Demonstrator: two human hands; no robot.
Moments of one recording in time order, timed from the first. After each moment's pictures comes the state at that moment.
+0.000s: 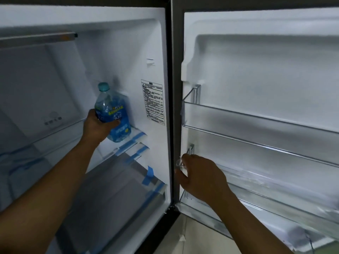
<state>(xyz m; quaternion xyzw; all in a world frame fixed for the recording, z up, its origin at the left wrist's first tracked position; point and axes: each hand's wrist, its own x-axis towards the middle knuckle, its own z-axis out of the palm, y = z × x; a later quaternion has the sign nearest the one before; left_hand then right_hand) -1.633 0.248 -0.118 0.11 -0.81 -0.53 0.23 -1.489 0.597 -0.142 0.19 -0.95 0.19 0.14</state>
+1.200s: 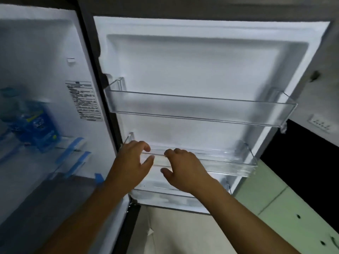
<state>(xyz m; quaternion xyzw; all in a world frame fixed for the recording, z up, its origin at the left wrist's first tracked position) -1.445 0.459 -0.120 -0.32 -0.86 -0.37 0.11 -1.367 0.631 -0.126 -0.01 -0.99 0.10 0.12</state>
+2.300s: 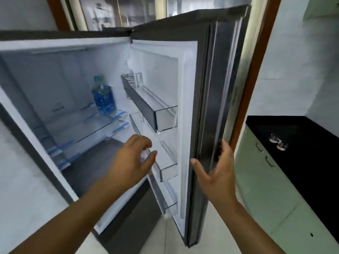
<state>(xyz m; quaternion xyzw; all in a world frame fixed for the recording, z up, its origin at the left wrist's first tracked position) -1.169 0.450 -0.078 -0.27 -0.88 -0.30 0.27 -1.117 0.690 -0.130 -0.03 -0.81 0.46 0.35</state>
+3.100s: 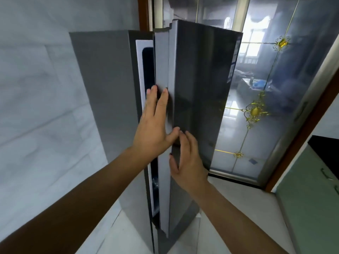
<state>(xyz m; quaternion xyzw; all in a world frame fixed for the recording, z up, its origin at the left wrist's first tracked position) -1.164 0.232 -0.029 -0.13 -0.88 -0.21 0.40 -1.147 0.368 -0.119 0.21 -0.87 0.35 0.28</state>
